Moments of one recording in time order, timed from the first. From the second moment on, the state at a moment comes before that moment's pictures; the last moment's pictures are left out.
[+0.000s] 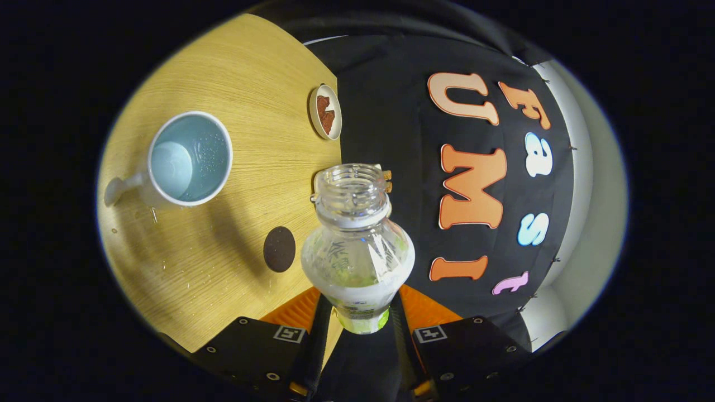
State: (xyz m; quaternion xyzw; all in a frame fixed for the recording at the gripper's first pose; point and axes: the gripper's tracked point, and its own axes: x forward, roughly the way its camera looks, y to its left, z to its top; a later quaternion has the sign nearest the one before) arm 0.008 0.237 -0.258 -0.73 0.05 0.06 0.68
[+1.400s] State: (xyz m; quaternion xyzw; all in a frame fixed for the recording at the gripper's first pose) arm 0.010 0.251 -0.265 -0.81 0.01 0.08 0.58
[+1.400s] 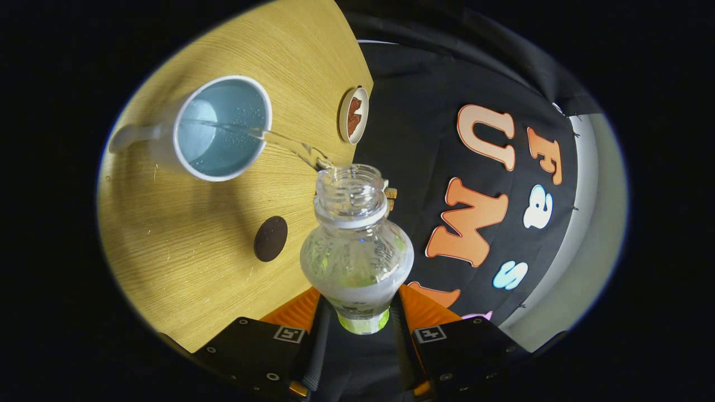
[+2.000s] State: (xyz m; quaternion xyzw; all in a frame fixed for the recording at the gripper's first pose) arm 0.012 0.258 -0.262 -0.83 -0.01 0.09 0.55
